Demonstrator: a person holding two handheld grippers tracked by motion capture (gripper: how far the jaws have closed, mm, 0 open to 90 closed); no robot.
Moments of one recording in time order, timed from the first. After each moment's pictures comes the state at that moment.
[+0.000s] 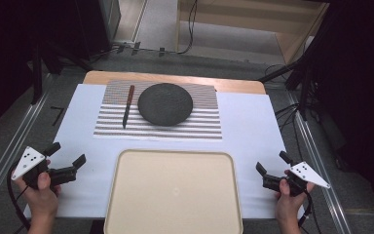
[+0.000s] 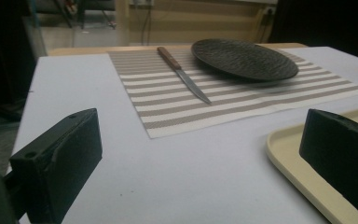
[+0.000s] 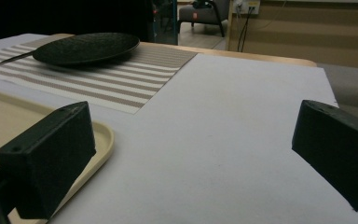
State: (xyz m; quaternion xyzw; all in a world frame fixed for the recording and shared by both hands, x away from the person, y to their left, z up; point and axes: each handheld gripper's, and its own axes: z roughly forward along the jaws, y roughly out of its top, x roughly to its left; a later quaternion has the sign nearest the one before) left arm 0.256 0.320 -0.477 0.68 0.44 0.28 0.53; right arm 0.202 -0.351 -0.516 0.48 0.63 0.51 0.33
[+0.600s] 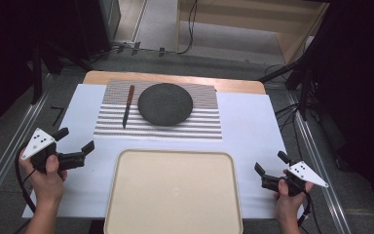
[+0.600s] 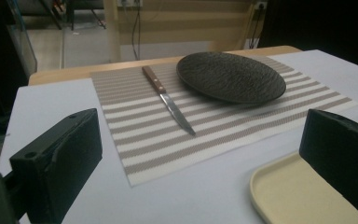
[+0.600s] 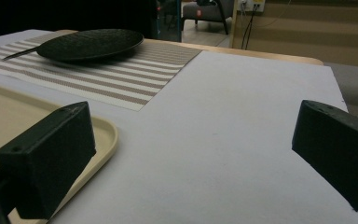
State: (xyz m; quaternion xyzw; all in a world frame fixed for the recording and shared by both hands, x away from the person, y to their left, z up) left arm 0.286 0.290 -0.434 0.70 0.42 0.27 0.52; right arm 0.203 -0.350 -0.517 0.47 0.64 0.51 0.32
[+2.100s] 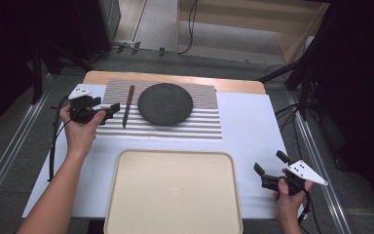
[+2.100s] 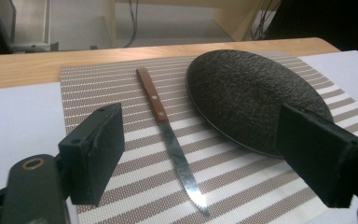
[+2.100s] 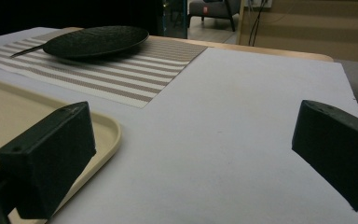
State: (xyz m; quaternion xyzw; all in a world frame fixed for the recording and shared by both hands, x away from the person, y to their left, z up) left arm 0.417 0.235 -0.430 0.72 0.48 0.20 0.47; right arm 0.206 -0.351 -0.519 0.47 0.65 0.51 0.31
